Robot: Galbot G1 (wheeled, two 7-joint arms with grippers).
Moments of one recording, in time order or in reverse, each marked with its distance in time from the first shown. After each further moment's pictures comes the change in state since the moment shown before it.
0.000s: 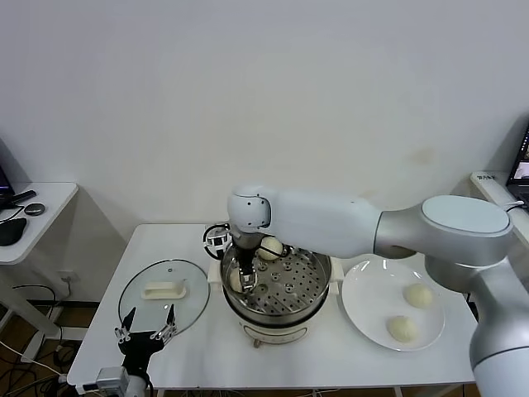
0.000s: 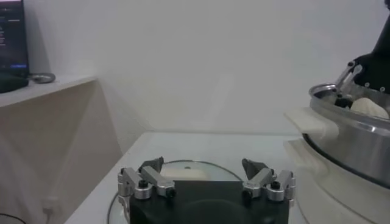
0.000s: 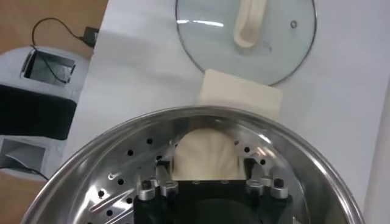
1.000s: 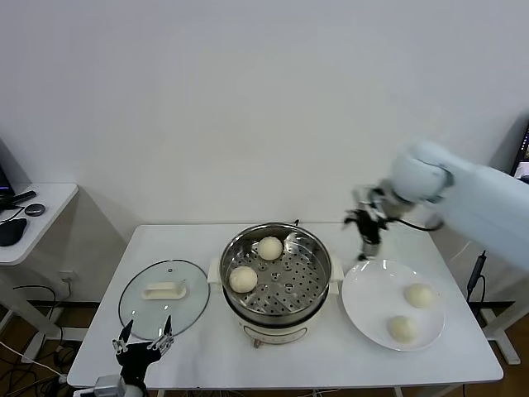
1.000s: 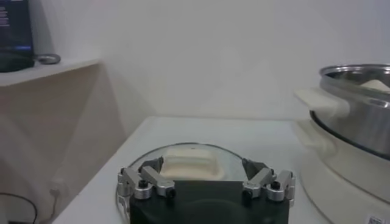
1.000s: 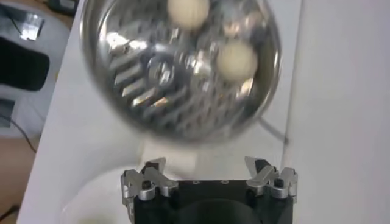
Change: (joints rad) left arm 0.034 -0.002 -0.019 0.033 -0.027 0.000 0.005; right arm -0.194 -0.850 0.379 0.354 -0.298 0.344 -0.199
